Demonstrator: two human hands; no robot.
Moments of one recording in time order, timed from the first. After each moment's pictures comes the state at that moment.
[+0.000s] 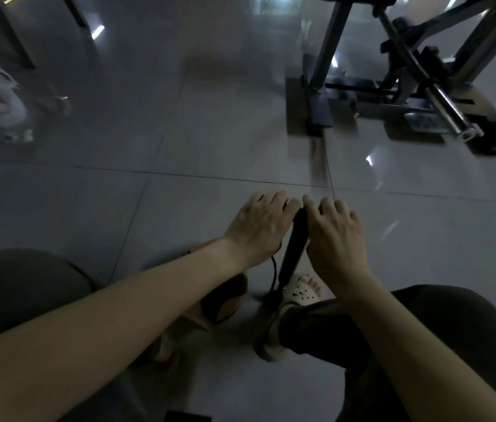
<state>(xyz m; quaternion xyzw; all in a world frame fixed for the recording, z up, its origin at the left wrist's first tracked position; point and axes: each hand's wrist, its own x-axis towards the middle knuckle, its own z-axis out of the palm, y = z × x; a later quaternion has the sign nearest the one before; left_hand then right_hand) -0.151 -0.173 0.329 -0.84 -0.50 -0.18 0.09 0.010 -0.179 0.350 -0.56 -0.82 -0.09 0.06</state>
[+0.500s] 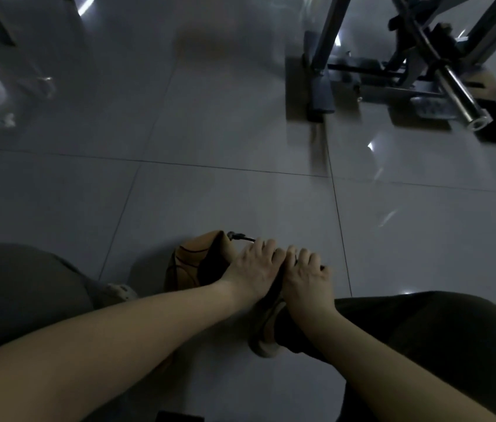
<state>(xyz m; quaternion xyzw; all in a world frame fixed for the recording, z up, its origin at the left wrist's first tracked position) -0.129 -0.199 0.215 -0.84 -0.54 -0.06 0.02 0.001 -0.206 0.256 -0.61 -0.78 0.04 -0.15</state>
